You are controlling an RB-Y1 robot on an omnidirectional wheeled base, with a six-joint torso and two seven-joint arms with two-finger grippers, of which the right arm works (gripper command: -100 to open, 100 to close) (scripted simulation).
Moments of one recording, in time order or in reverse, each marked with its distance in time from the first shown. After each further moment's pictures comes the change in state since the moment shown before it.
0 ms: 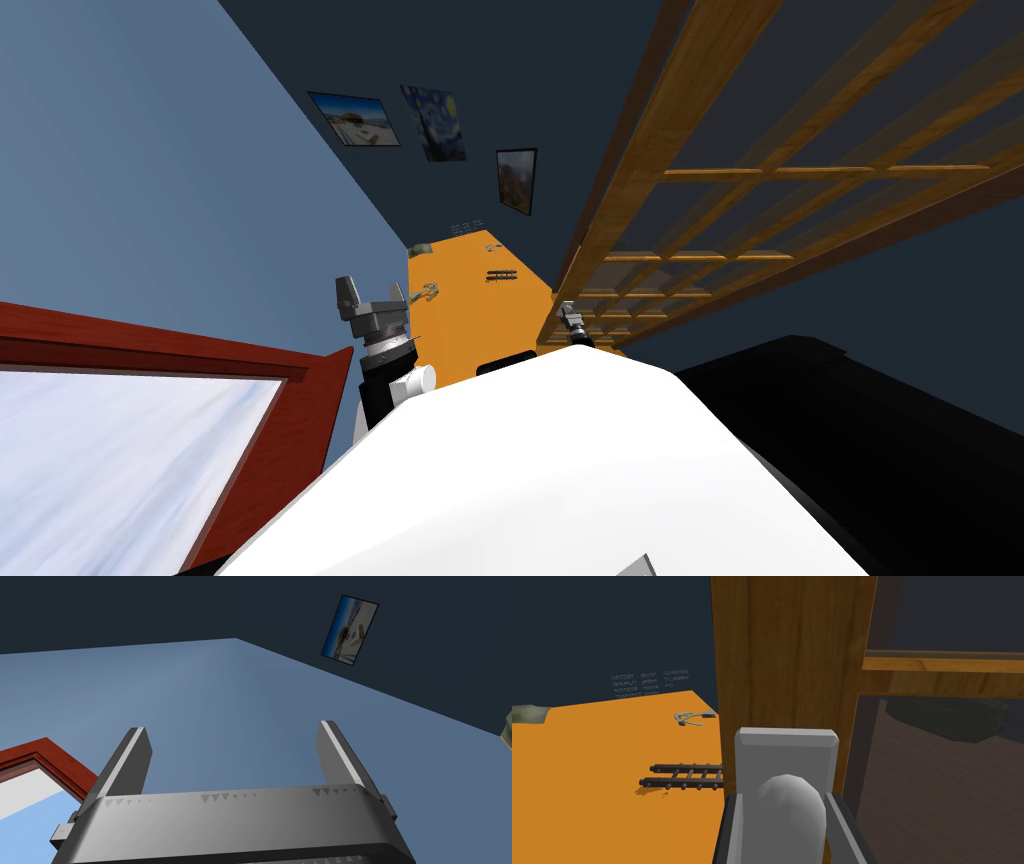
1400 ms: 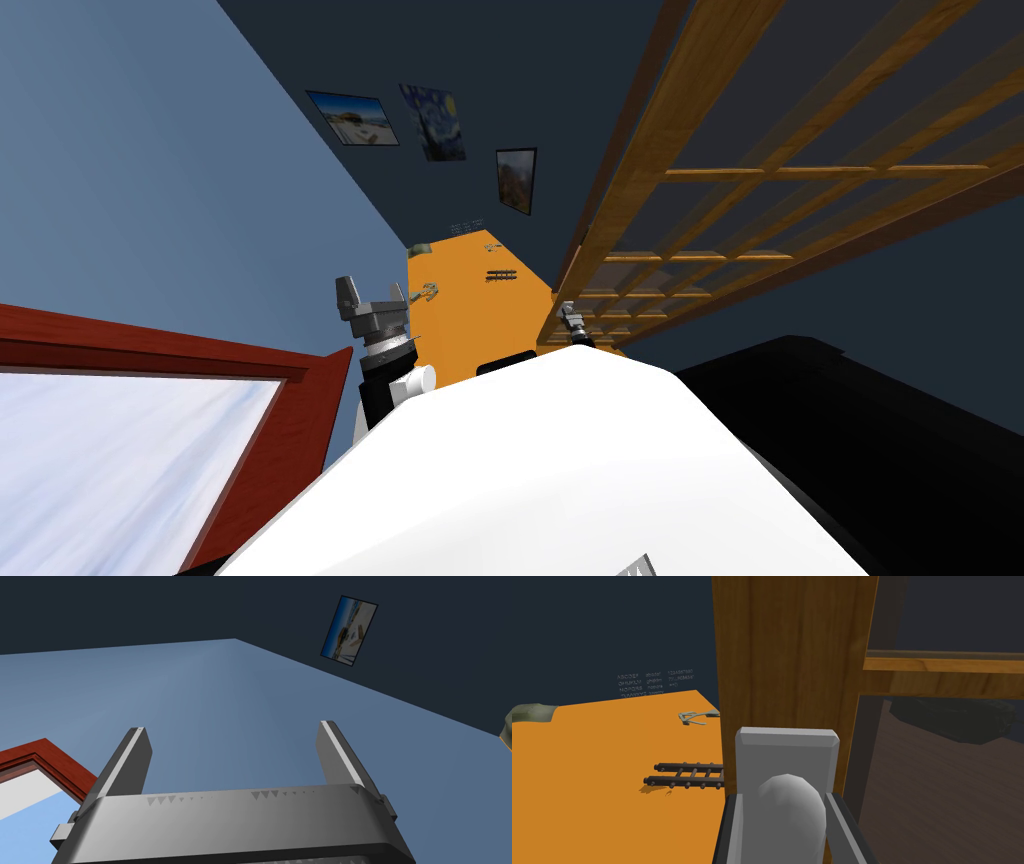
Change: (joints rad) arm 0.009 -0.011 0.014 -0.004 0.006 -0.011 -0.013
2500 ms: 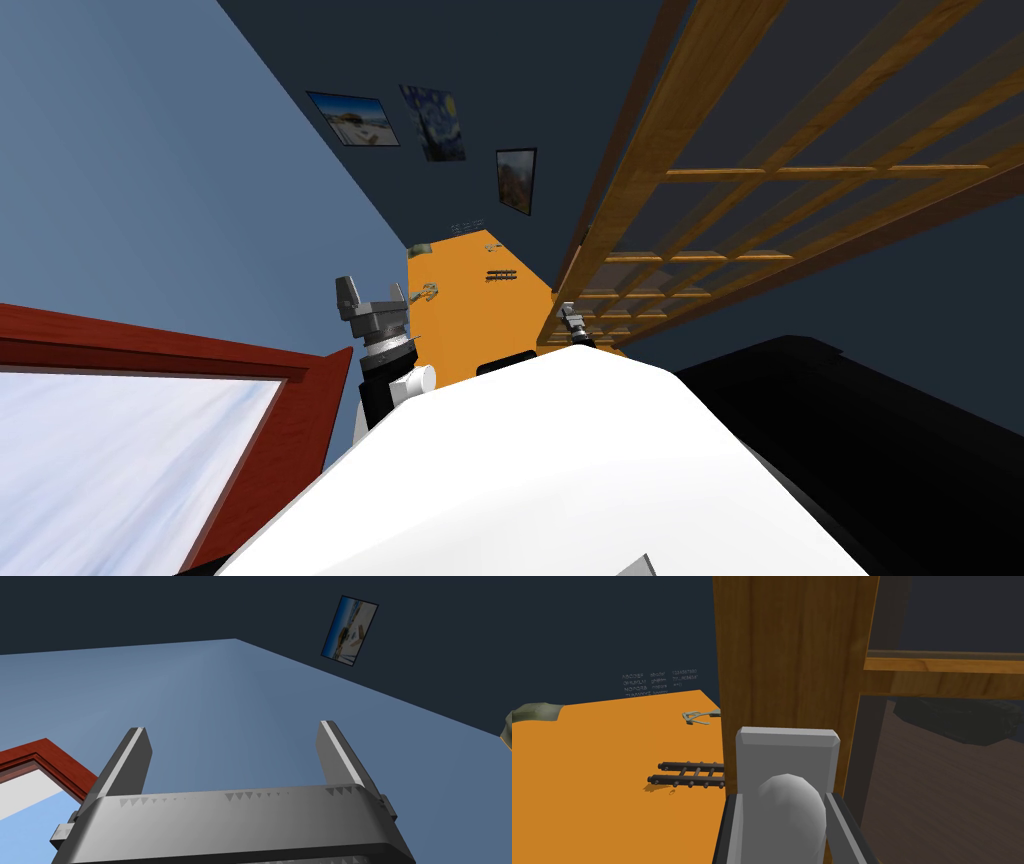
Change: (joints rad) arm 0.008 -0.010 0.012 0.001 0.005 -0.012 -0.013
